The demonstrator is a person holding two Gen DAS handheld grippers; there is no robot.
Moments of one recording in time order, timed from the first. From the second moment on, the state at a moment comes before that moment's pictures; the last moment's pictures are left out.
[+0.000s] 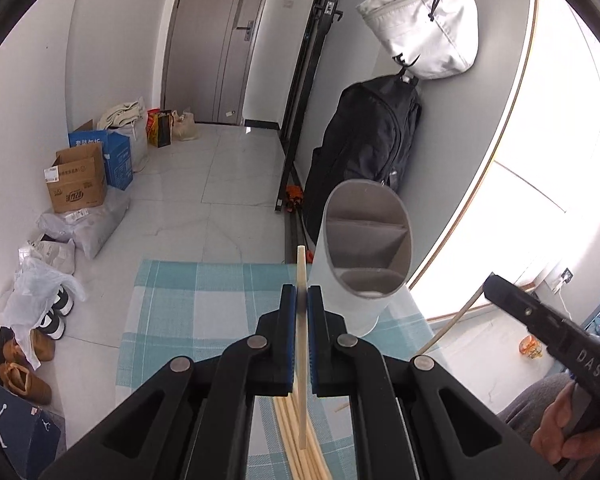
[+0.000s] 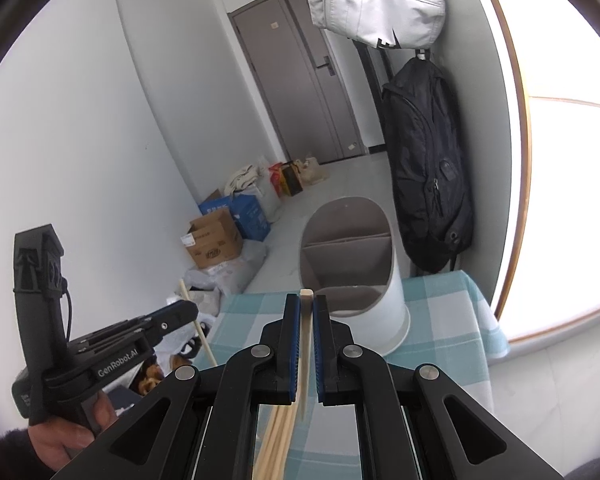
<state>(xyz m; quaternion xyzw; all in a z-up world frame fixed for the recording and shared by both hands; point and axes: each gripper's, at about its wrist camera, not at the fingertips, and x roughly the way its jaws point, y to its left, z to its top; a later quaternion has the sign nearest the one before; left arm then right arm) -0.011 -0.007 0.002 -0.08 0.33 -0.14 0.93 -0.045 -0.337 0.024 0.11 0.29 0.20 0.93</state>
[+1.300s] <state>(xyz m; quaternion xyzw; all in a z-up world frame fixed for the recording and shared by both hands) 0.130 -0.048 0.044 -0.10 0.25 -0.20 0.94 0.113 -0.368 0.108 0.08 0.24 0.19 0.95</state>
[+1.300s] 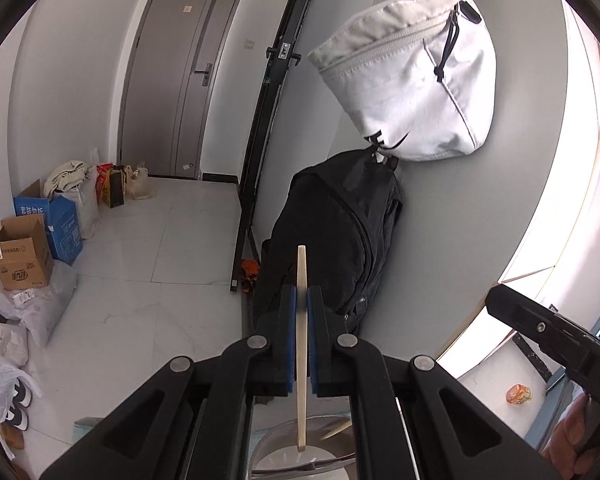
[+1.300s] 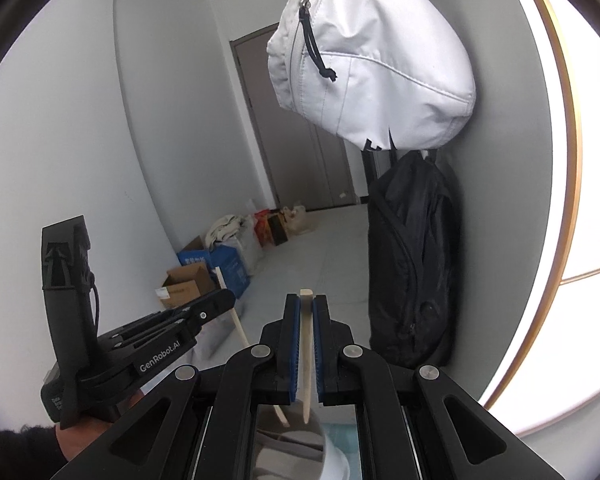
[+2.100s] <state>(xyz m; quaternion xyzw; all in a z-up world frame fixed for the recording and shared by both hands) 0.117 -0.027 0.048 -0.15 0.34 -0.28 0.89 0.094 -0.388 0.074 0.17 0.29 0.22 0.92</state>
